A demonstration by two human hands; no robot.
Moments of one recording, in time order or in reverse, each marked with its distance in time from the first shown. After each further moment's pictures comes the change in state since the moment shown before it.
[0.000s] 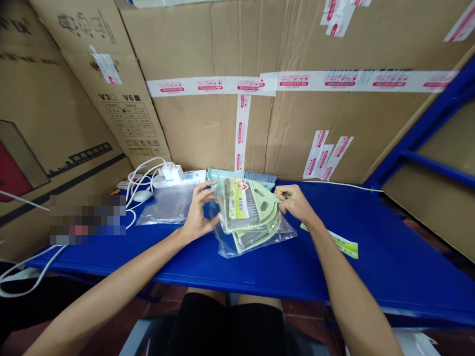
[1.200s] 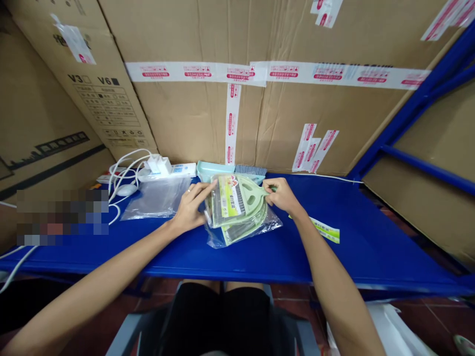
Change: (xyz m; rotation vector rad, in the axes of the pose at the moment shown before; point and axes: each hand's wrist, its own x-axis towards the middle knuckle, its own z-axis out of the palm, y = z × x) left_hand -0.004 -0.004 -0.005 0.206 -0.247 0.092; right_hand -0.002 -0.009 0.007 -0.182 0.002 -0.044
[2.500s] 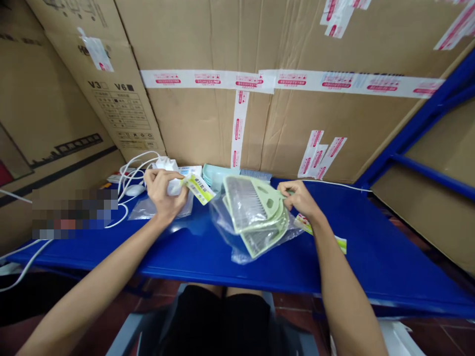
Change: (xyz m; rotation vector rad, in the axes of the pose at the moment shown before) left_hand 0.012 -0.033 -0.043 0.373 0.612 -0.157; right_hand -0.005 0.001 -0.032 0.111 -0.039 0.047
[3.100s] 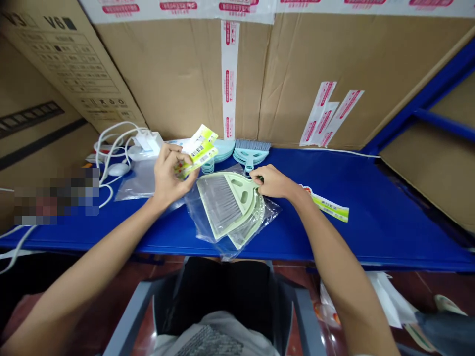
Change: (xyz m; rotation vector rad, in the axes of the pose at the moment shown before) left_hand -0.017 0.020 0.010 -0.238 -0.414 -0.120; right_hand 0.010 0.020 0.055 -0.499 -0.365 -0.132
